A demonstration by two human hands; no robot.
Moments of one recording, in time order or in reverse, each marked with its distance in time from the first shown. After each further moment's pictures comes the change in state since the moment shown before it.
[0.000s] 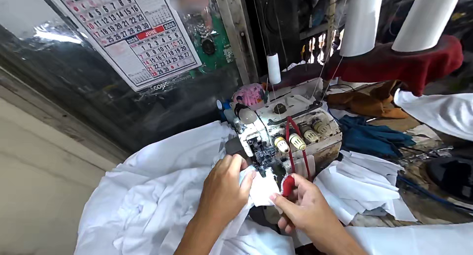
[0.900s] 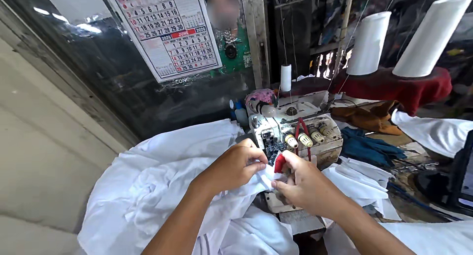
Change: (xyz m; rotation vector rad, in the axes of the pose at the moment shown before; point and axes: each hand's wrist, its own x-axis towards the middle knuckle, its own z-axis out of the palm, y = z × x) left_hand 0.018 0.001 -0.055 -0.340 -0.263 0.286; right_hand 0.015 -0.054 -0.003 -0.692 -0.236 -0.290
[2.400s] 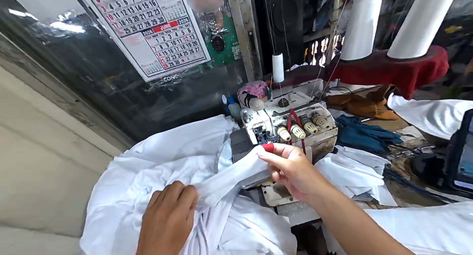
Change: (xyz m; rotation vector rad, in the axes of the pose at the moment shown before) left_hand -0.155 -0.036 0.018 0.688 0.293 -0.247; right_hand 0.011 -0.012 0.014 0.868 0.084 0.152
